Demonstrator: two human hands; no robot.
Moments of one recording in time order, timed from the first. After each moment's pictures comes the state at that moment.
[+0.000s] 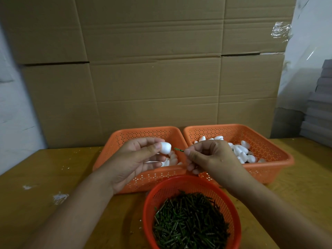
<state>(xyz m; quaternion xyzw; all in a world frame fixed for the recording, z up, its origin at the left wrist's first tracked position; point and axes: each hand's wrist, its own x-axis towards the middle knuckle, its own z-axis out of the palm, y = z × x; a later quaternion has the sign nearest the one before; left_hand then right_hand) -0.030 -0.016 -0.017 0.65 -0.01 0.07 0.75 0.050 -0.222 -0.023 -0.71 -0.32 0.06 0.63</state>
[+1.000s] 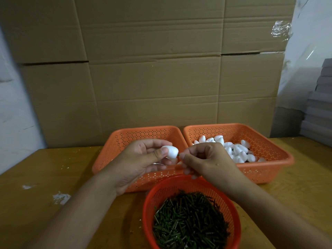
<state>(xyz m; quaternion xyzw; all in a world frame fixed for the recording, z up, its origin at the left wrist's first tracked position) -0.032 -0.027 -0.016 0.71 -0.02 0.07 0.70 0.045 -0.217 -0.028 -0.73 -0.34 0.05 0.60</state>
